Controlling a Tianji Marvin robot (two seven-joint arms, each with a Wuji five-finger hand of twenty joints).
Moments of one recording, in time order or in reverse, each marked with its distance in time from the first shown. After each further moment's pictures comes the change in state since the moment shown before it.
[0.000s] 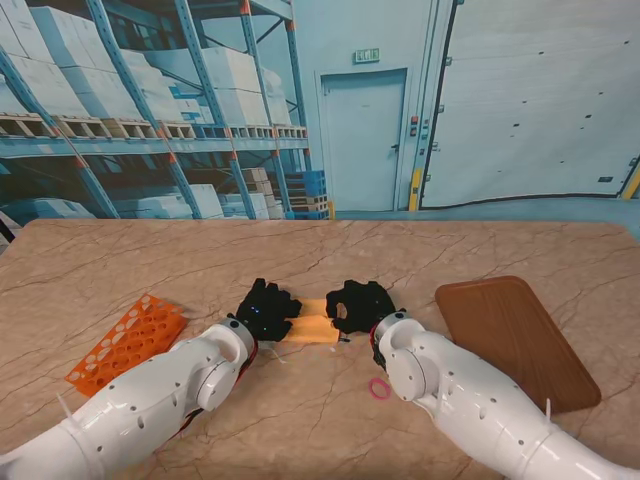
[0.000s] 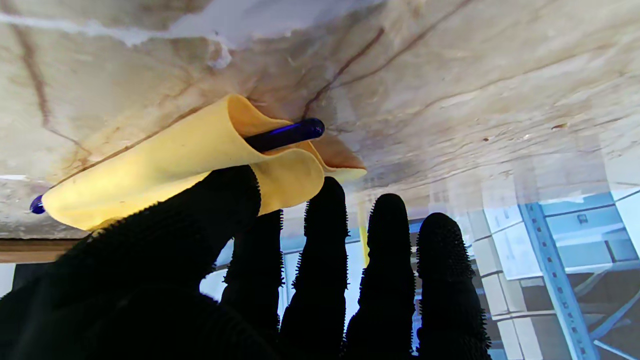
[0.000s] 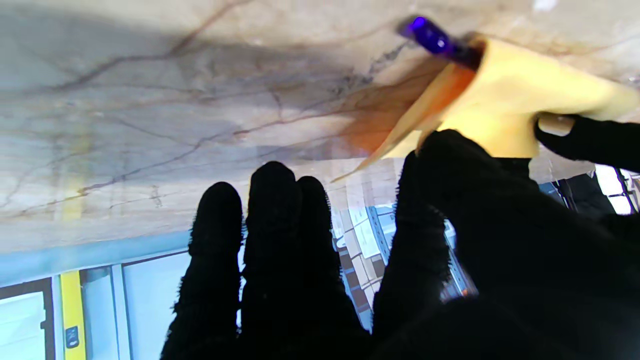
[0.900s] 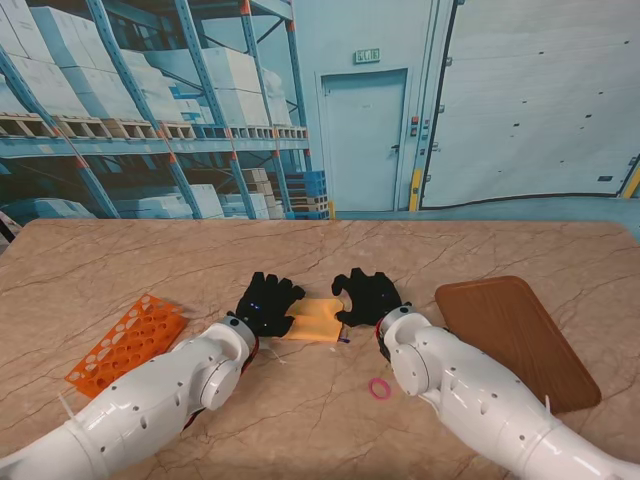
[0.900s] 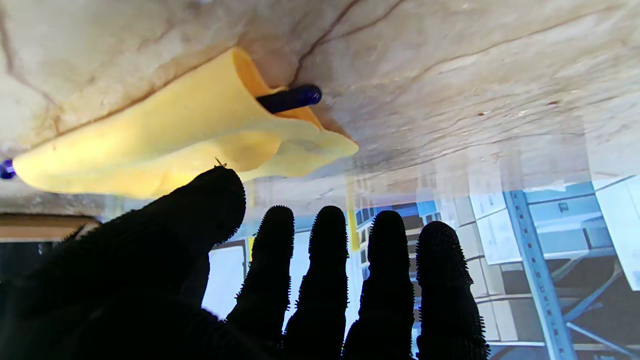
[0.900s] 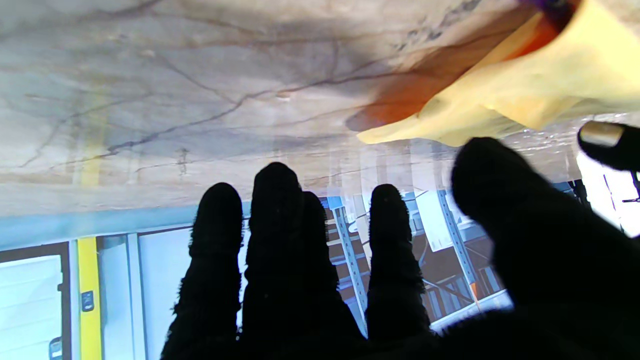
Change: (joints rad) left arm 0.014 -0.014 -0.027 -0.004 -0.013 0.030 0.038; right arm 0.019 0.003 0.008 0.024 -0.047 0.003 -0.033; left_hand -0.119 0.026 0.045 0.062 -0.302 0.134 -0.429 -0.046 -0.263 0.020 -0.056 -0.248 -0.126 -0.010 -0.039 -0.027 -0.083 -0.016 -0.036 -0.053; right_hand -0.167 0.009 0.006 0.066 -0.275 0.265 -0.211 0.095 -0.155 0.034 0.016 -0.027 -0.023 -0.020 0.000 -0.009 -0.010 0.000 0.023 -0.034
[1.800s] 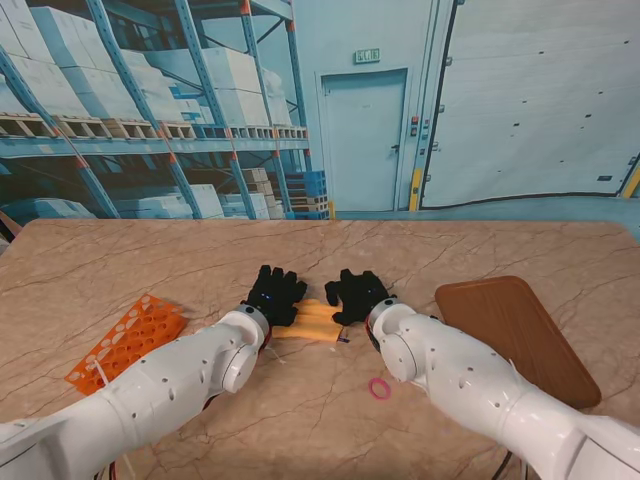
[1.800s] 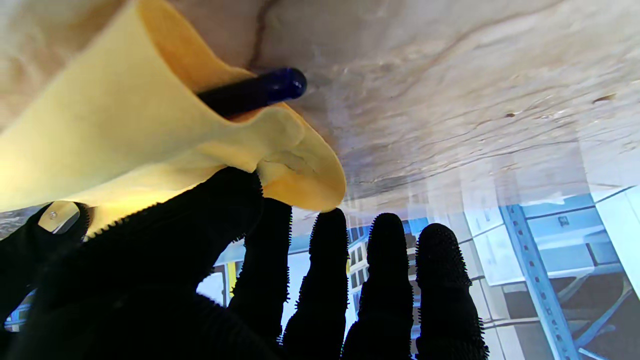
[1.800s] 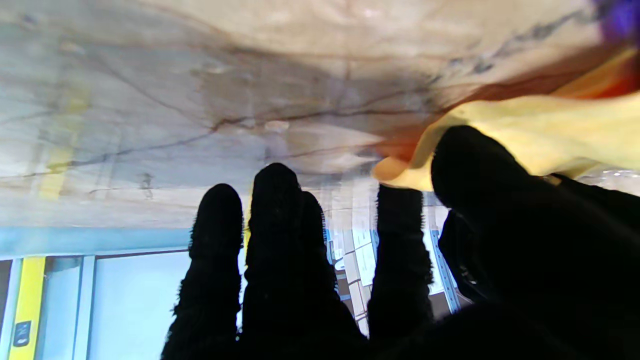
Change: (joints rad) left arm -0.152 -0.096 0.173 0.197 -0.125 0.072 0.013; right arm 0.169 -0.062 -0.209 0.204 0.078 -0.019 -0.006; left_hand 0.116 -0.038 0.012 -0.042 0.137 -0.030 0.433 0.136 -0.006 0.014 0.004 -0.007 -0.017 0.000 -0.009 -0.008 -0.018 -0.001 -0.026 -0.014; right_hand 0.089 -0.061 0.062 -0.036 0.194 -0.116 0.280 -0.080 0.013 0.025 0.011 -0.014 -0.008 0.002 -0.002 0.000 -0.012 0.000 0.030 -0.025
